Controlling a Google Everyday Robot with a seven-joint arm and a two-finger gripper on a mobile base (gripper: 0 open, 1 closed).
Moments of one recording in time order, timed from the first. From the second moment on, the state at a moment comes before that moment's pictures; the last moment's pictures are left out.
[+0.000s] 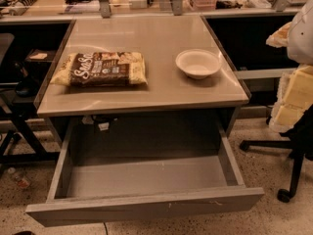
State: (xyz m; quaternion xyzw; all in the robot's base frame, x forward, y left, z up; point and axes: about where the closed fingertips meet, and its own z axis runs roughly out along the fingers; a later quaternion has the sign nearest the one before) arm 0.438 -0.217 0.976 -0.60 0.78 -0.03 0.16
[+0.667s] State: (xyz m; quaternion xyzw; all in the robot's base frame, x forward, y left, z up) arm 0.438 -0.217 0.976 -0.60 0.78 -0.03 0.16
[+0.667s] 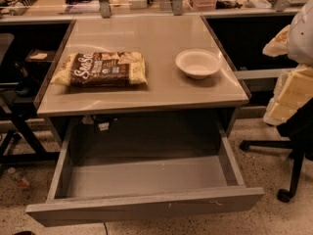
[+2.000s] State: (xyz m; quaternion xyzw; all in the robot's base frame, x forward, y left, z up) arm 0.439 -0.219 0.979 -0.60 0.79 -0.05 0.16
